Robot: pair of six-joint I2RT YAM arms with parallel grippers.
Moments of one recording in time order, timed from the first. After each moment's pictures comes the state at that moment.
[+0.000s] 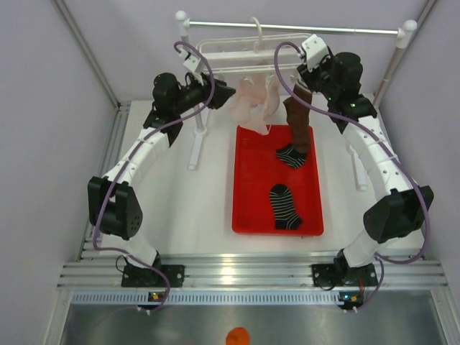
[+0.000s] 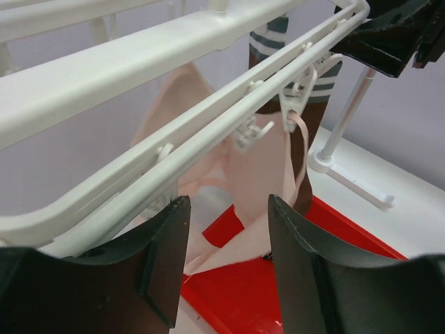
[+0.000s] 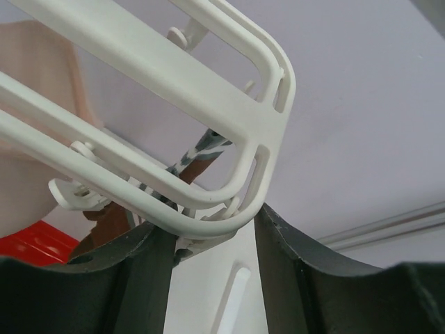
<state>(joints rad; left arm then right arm) -0.29 1.68 1.52 0.26 0.62 -0.20 0.26 1.62 1.71 -0.21 0.01 -0.58</state>
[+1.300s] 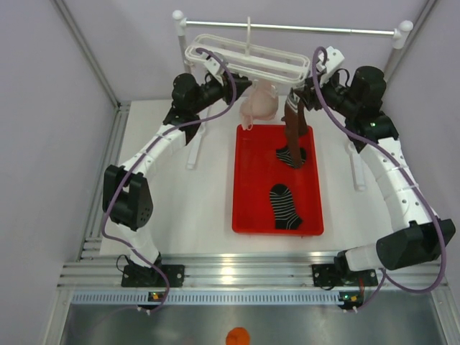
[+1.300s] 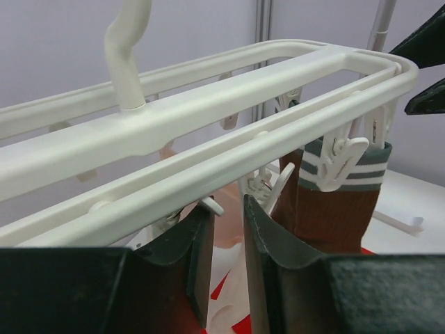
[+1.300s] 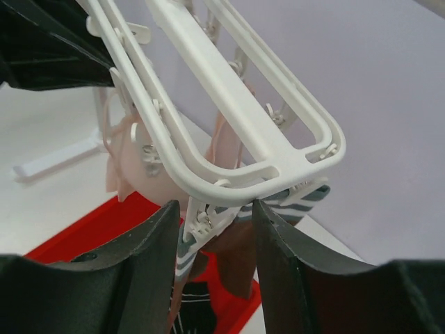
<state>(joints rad) -0.40 1.82 1.60 0.46 0.58 -0.10 0.22 1.39 1.53 -0.23 -0.44 -0.33</state>
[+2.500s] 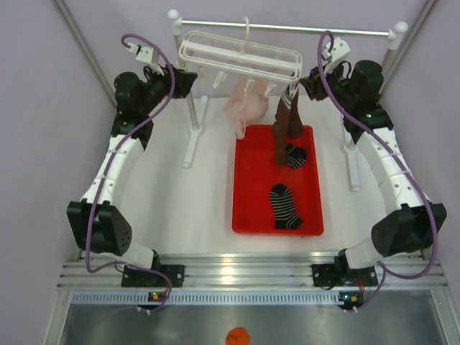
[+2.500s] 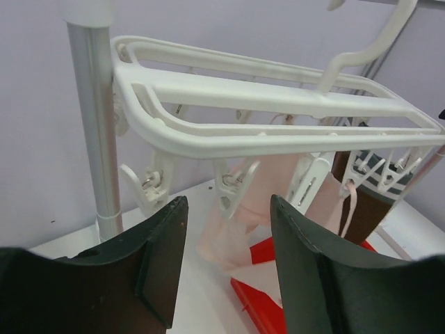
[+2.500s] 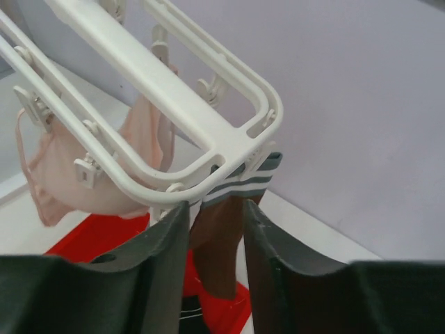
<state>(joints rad) -0.12 1.50 1.46 0.22 0.48 -0.29 0.18 1.49 1.57 -0.14 -0.37 -0.23</state>
